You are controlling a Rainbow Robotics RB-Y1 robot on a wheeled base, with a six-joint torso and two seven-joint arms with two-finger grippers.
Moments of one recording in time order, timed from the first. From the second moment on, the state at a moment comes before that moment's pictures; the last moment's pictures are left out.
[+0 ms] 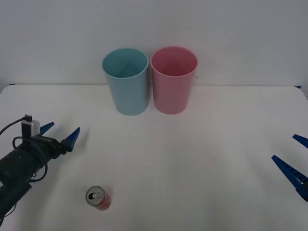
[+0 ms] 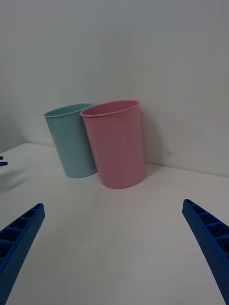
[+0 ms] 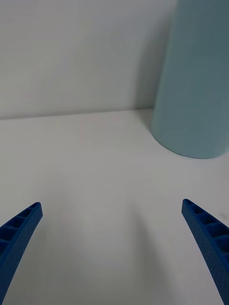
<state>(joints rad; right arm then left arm) 0.35 -0.40 -0.52 -1.66 0.96 -1.22 0.00 0.02 0.33 0.27 -1.44 -1.51 -0.61 0.23</state>
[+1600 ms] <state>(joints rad) 0.35 -0.40 -0.52 -1.66 0.96 -1.22 0.00 0.20 0.55 0.46 -1.44 -1.27 -1.21 0.03</state>
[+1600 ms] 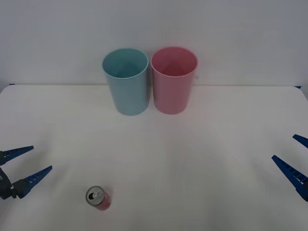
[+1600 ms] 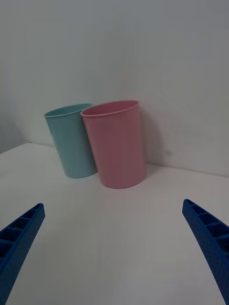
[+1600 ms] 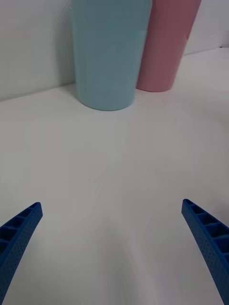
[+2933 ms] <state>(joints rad) 0.35 -0.40 -0.52 -1.66 0.96 -1.22 0.00 0.21 0.61 0.32 -1.18 -1.19 -1.53 -0.35</state>
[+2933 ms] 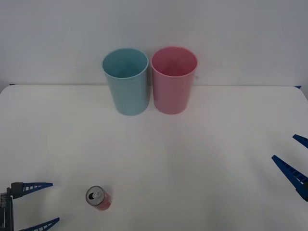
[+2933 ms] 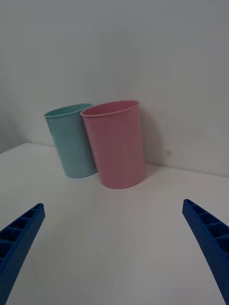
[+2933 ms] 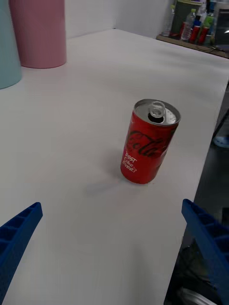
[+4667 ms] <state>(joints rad) 0.35 -0.40 -0.52 -1.66 0.96 -1.22 0.00 0.04 0.35 0.25 -1.12 -1.38 -1.52 -0.47</state>
